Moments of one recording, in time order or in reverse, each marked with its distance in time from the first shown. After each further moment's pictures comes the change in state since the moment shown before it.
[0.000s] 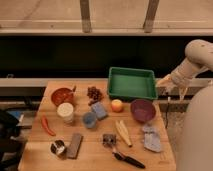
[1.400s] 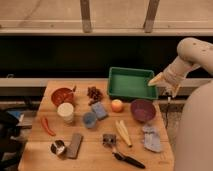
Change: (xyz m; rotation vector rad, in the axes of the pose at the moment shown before) arm 0.012 0.046 0.006 -0.029 0.018 -0.125
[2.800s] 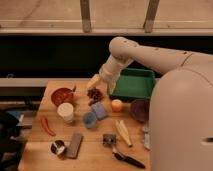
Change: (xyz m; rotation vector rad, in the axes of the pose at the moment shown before) arm 0.145 0.283 0.061 -0.238 0.197 -0.595
